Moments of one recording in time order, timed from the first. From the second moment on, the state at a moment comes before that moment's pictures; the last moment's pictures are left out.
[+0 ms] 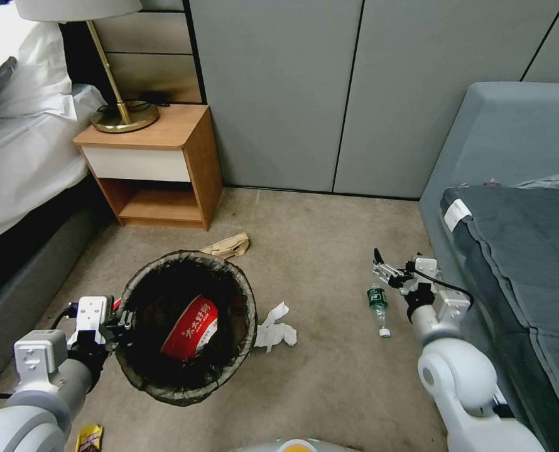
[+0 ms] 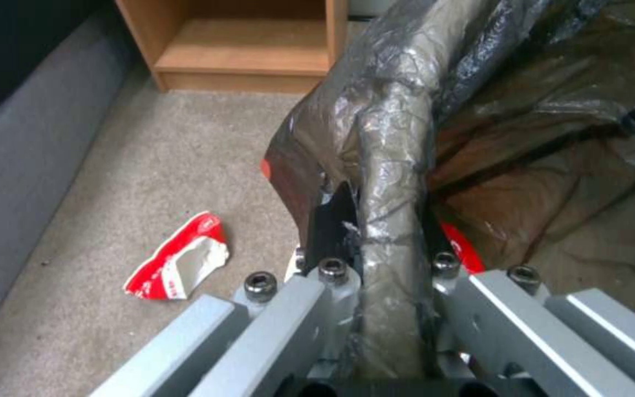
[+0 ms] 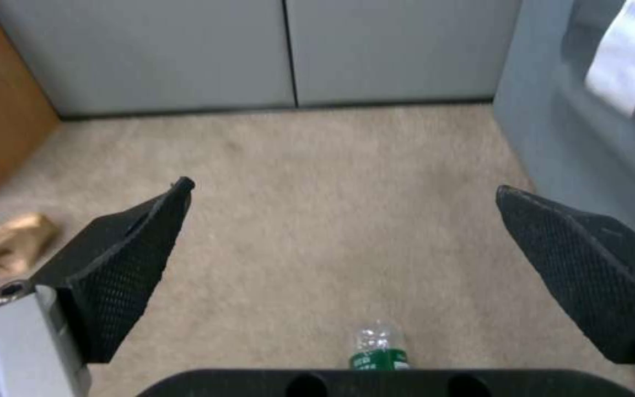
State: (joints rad) left arm 1.81 -1.29 -0.96 -2.50 -0.47 0.74 -0.02; right arm -1.28 1.27 0.46 1.89 0.41 -0.35 0.24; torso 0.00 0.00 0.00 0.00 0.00
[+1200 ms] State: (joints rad) left arm 1.80 -1.28 -0.97 -2.50 -0.49 0.74 -0.03; right arm -0.99 1.25 0.29 1.28 0.62 -0.44 0.24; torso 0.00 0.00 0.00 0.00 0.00
